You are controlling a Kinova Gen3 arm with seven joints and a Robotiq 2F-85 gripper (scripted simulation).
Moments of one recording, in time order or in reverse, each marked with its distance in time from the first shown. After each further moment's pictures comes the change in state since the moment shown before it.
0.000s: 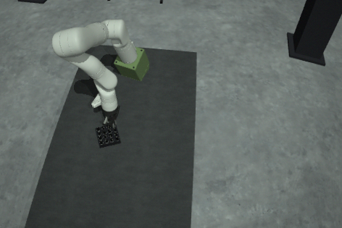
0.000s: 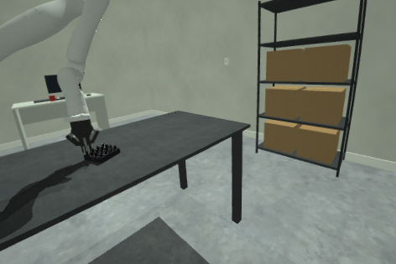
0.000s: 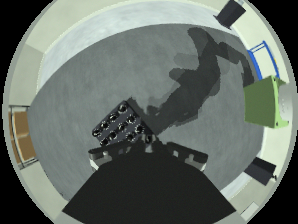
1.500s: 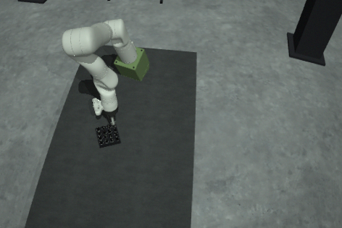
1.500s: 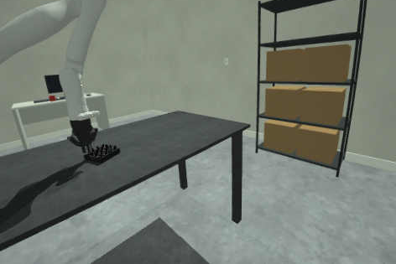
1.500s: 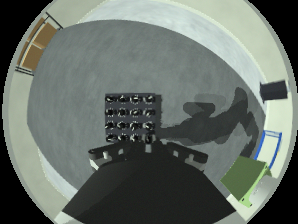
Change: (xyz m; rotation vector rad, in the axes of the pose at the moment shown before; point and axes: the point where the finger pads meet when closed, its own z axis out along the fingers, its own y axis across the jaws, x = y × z) arm -0.001 -0.001 0.000 0.000 0.004 -0.716
